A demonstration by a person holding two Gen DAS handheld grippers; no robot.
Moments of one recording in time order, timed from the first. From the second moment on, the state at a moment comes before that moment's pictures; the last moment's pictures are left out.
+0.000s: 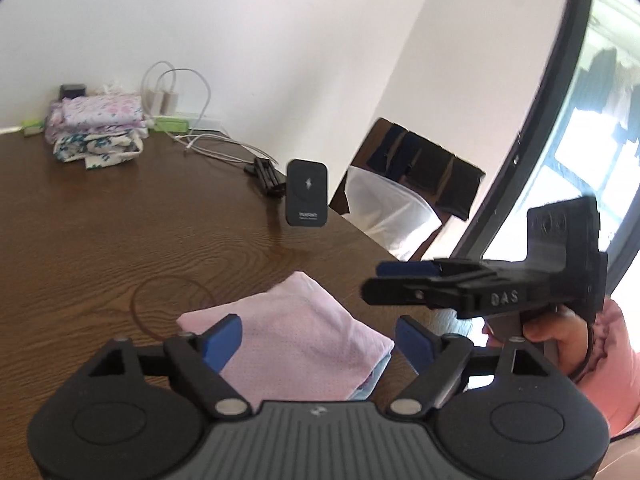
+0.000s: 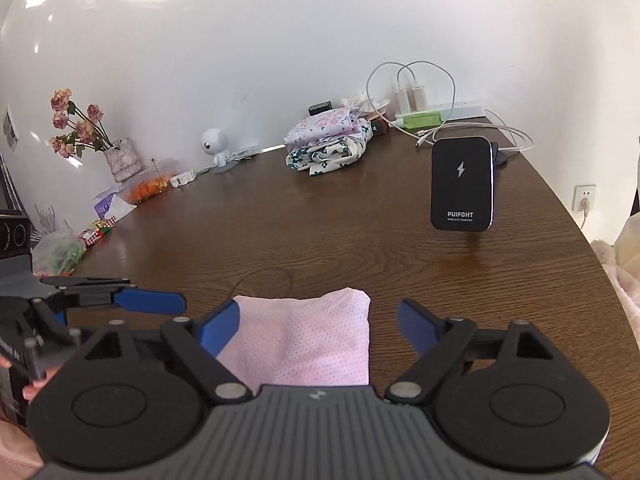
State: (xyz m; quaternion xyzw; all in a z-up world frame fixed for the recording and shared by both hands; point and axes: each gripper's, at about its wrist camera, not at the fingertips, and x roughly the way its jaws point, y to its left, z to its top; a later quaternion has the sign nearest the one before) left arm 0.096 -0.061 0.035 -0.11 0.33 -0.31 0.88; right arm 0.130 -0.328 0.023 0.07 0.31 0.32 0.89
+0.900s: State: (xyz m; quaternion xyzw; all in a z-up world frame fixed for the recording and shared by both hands) left arm 0.157 -0.032 -0.033 -0.32 0.50 -0.23 0.77; right arm 0.185 -0.319 -0.015 0.14 0.47 0.39 0.78
